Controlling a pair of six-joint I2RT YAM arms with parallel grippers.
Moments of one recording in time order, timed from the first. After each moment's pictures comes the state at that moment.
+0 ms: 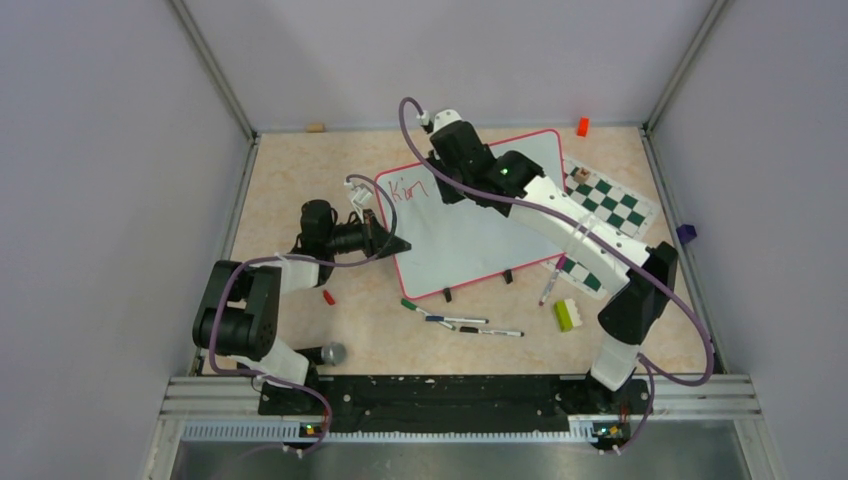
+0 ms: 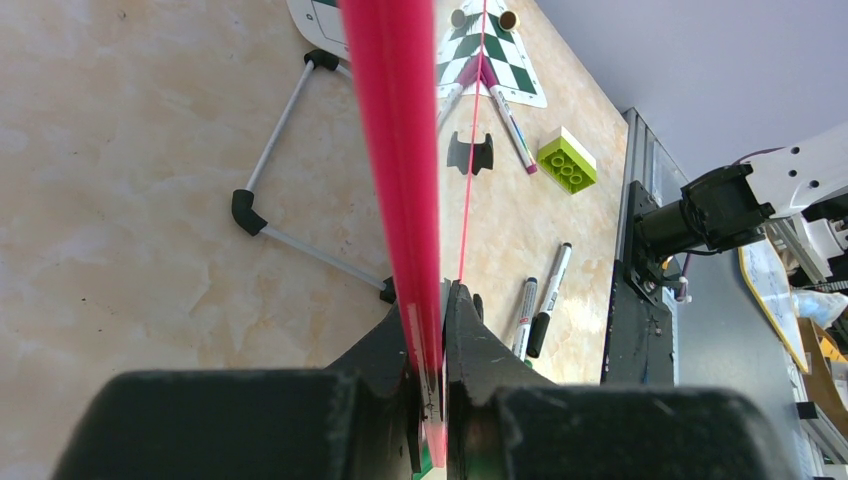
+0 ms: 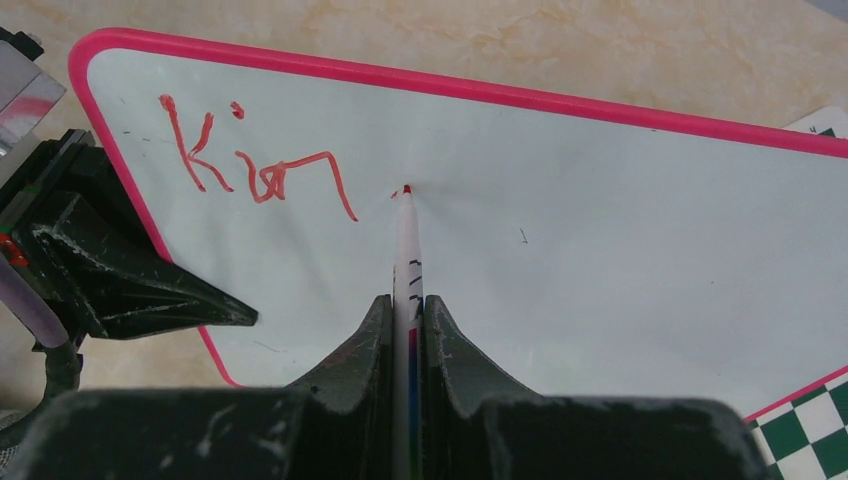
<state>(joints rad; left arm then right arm) -0.16 1.57 0.60 0.64 1.06 -0.38 0.83 1.76 1.85 -0.80 0.32 0.20</state>
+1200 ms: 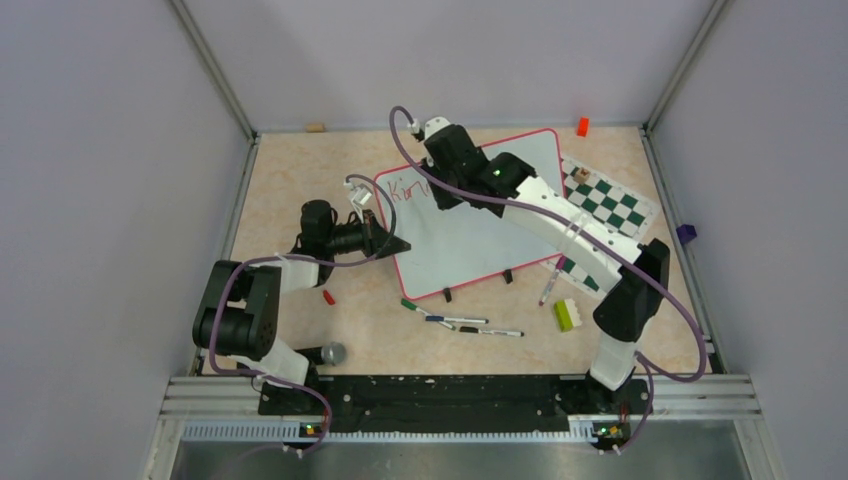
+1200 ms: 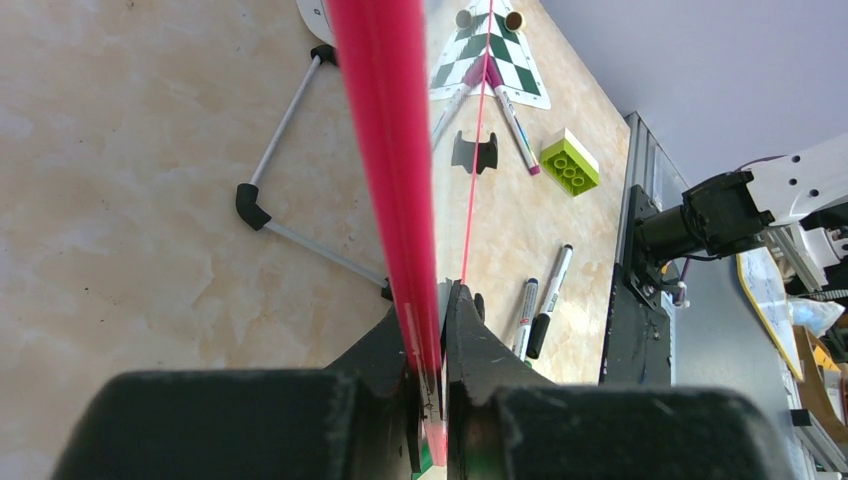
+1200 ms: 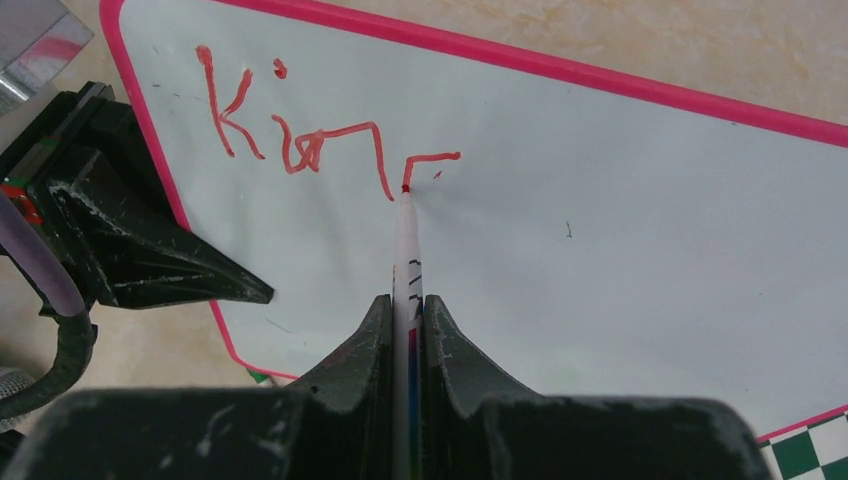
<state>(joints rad) -0.16 1.57 0.60 0.63 1.05 -0.39 0.84 1.79 1.86 -0.80 0.26 0.16</state>
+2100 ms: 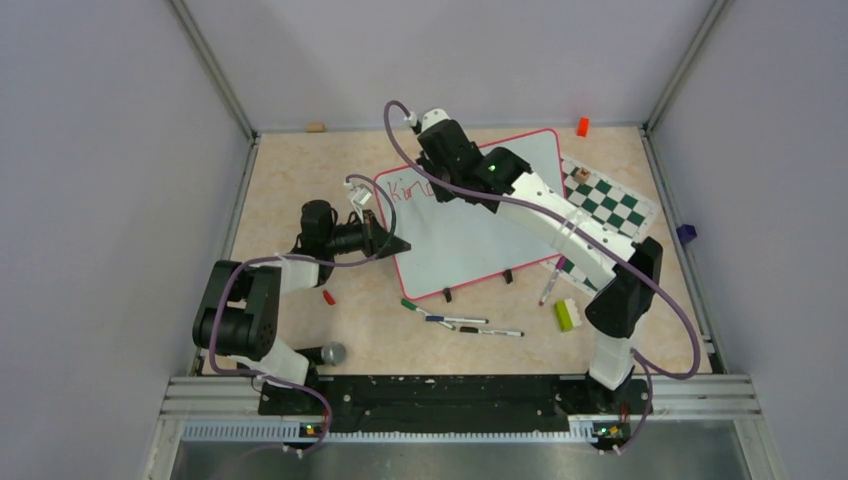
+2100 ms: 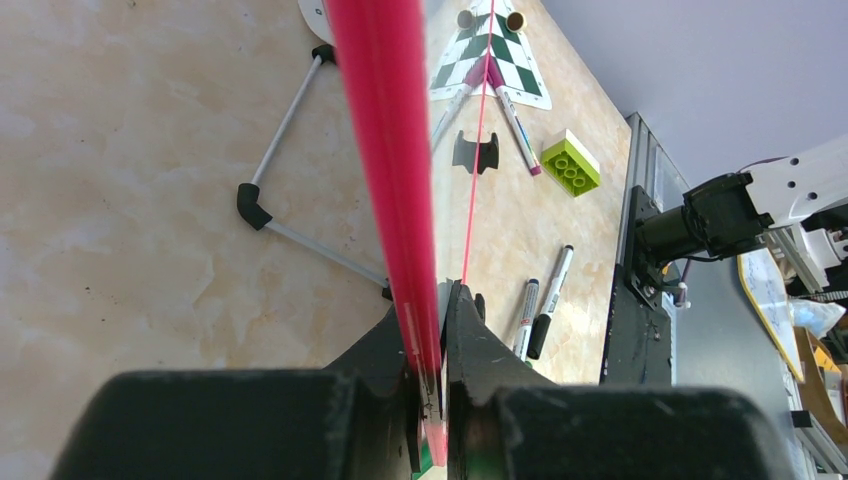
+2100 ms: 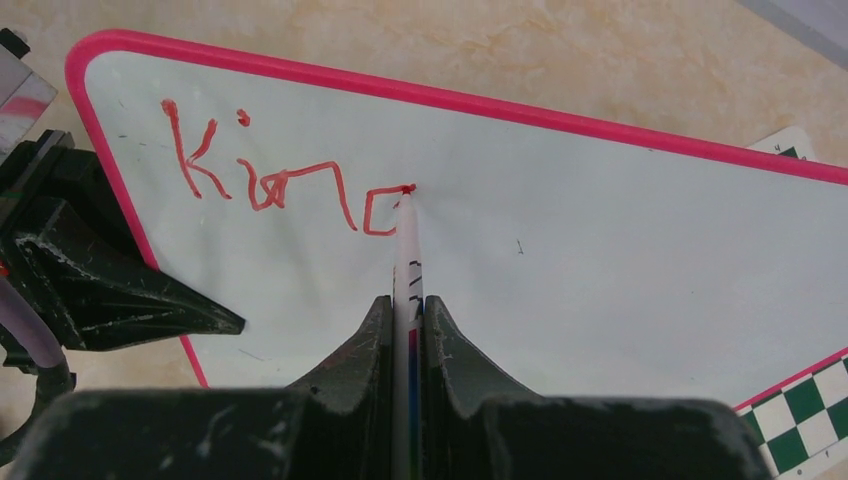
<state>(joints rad) -0.16 1.57 0.60 0.62 1.04 -0.39 0.85 1.83 1.94 -0.85 0.37 0.15</state>
